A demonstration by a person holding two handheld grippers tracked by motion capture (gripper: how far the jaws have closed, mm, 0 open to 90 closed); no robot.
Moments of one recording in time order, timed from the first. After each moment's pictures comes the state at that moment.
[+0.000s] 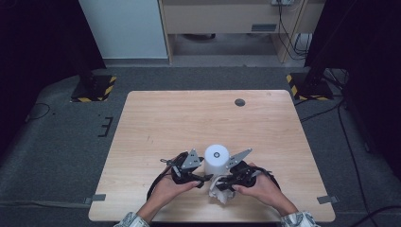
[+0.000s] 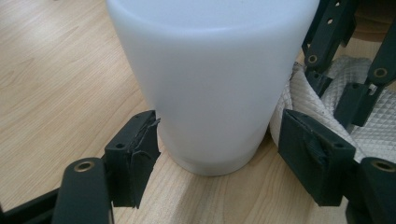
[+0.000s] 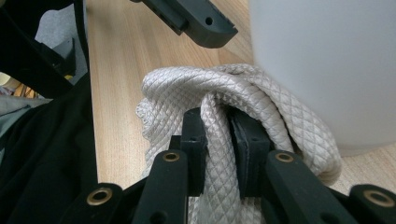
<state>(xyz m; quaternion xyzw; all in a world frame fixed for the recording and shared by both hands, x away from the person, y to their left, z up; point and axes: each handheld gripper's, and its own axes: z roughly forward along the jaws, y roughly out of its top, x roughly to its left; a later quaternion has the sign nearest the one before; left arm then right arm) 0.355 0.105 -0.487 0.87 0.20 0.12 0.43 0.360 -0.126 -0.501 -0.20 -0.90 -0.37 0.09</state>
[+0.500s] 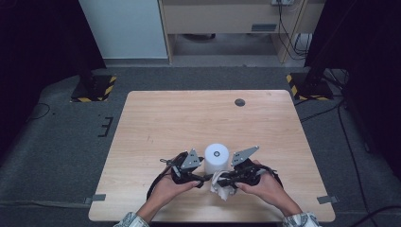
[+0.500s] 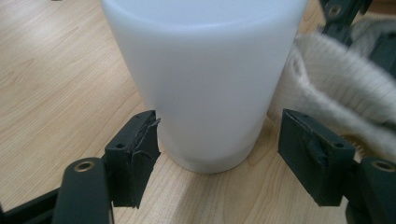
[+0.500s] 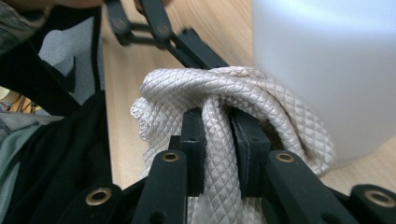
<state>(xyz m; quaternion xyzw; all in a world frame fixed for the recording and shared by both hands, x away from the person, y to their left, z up) 0.355 0.106 -0.487 0.87 0.20 0.12 0.43 0.355 -0.135 -0.475 -0.19 -0.89 -0.41 0.07</state>
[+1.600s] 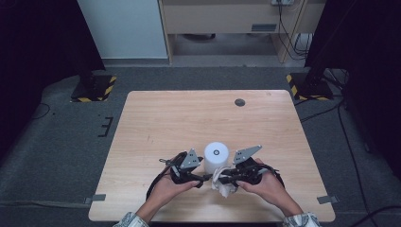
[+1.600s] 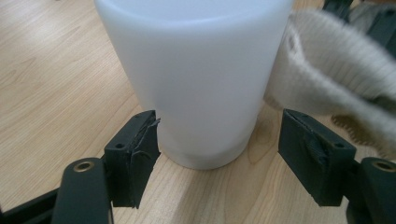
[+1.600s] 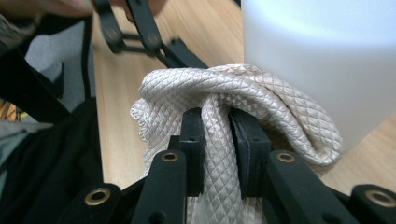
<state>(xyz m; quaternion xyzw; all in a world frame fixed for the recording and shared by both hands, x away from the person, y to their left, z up) 0.355 0.109 -0.487 0.87 0.21 0.12 0.43 0.355 -0.138 -0.470 -0.21 -0.88 -0.42 0.04</state>
